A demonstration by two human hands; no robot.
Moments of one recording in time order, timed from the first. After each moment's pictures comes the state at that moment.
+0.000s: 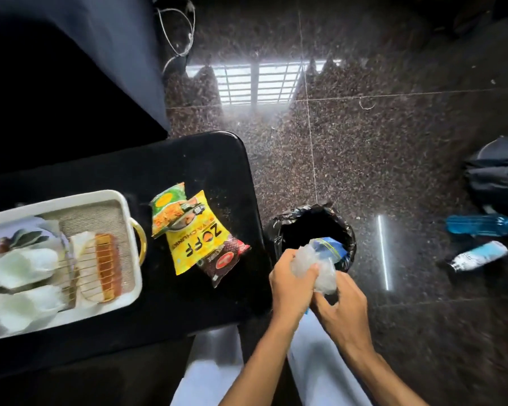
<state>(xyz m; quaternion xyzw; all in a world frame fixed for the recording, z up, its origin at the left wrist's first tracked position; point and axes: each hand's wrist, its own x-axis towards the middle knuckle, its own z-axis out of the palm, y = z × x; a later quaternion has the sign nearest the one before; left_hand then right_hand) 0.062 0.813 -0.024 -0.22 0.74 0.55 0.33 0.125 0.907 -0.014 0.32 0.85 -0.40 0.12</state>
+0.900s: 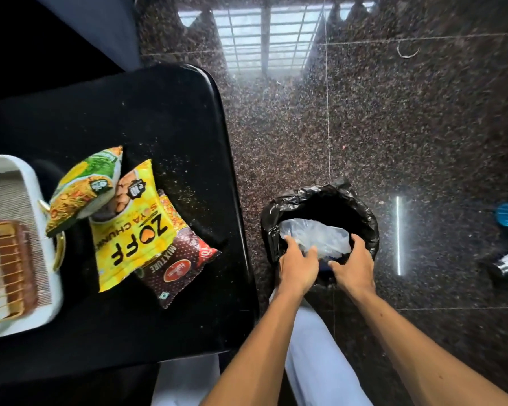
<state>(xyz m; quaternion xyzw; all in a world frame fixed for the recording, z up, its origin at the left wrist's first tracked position) 0.050 0.866 -0.189 -0.26 0.71 0.42 0.51 0.099 0.989 -0.232 0.43 0.80 -0.33 0.28</state>
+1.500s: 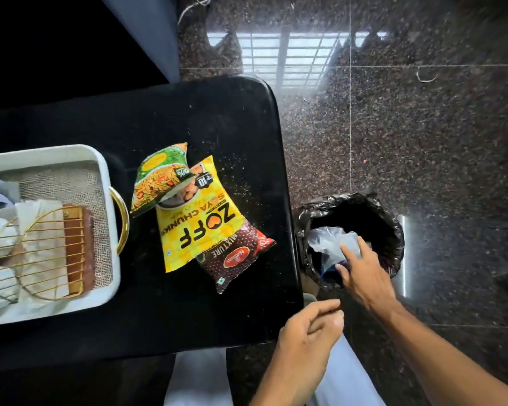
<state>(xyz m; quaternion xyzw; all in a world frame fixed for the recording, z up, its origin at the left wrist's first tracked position) 0.110 0.756 -0.060 -0.26 0.57 0.59 0.51 0.107 0.956 -0.236 0.13 0.92 -0.10 0.35</state>
